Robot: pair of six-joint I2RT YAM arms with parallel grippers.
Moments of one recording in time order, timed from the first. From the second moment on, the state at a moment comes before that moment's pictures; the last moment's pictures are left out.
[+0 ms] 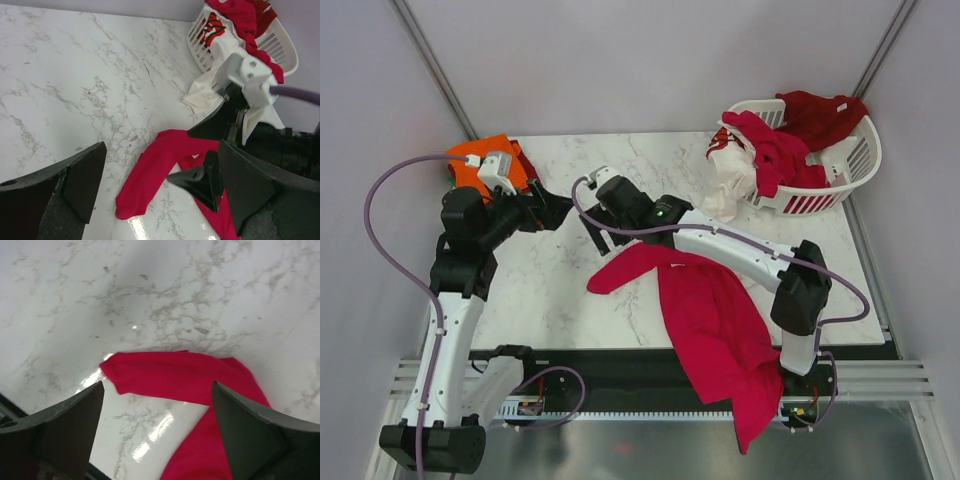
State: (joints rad) left arm -0.04 0.88 1.01 -0.35 0.47 -0.34; right arm 0.97 1.87 1.73 -0.62 0.18 0.26
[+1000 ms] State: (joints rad) left arm -0.05 0.79 0.82 -0.46 0.38 -0.32; right arm 0.48 1.93 1.54 -0.62 0.60 0.33
